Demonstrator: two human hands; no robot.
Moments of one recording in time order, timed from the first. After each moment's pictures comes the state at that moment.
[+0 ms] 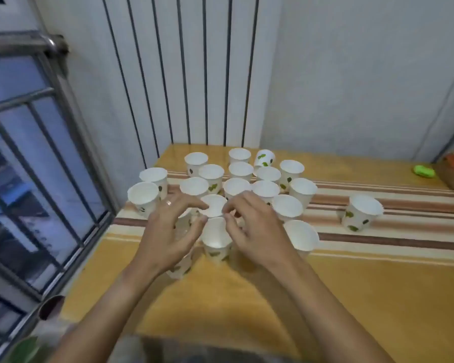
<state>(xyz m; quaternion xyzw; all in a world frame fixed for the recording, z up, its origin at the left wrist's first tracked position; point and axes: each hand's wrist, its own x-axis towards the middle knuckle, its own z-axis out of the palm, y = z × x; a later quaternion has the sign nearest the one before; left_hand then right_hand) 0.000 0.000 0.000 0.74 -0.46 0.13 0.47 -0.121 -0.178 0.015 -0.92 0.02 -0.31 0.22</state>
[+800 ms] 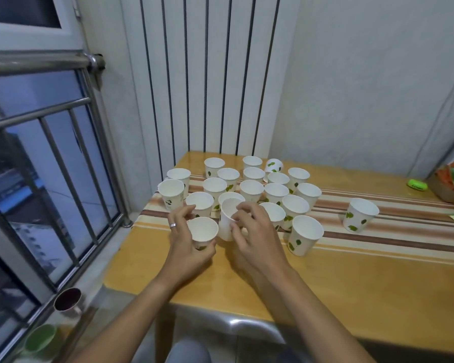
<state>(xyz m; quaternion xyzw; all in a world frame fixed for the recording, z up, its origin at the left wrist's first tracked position) -0.024 0.038 -0.069 0.77 -0.34 0.09 0.53 -0.131 -0.126 -0.018 -0.92 0.07 -0.34 0.18</state>
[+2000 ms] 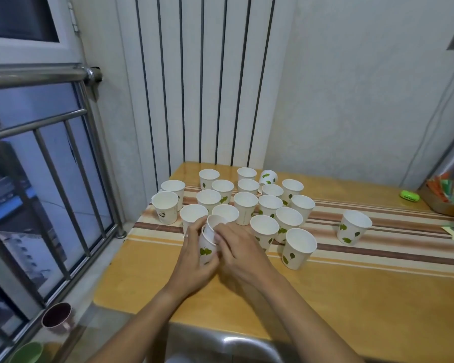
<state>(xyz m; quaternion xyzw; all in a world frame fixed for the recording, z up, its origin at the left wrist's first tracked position) -0.025 0.007 -0.078 0.73 -0.40 0.05 0.56 -0.116 -0.127 -0.016 -0.95 -0.01 -0.25 0.19</state>
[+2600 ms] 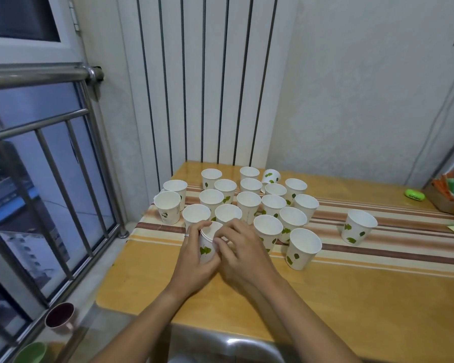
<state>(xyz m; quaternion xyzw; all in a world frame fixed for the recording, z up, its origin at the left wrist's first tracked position) -0.021 0.009 -0.079 0.75 -0.36 0.04 0.56 -0.111 -0.128 -0.027 -0.93 0.01 -0.30 0.21</state>
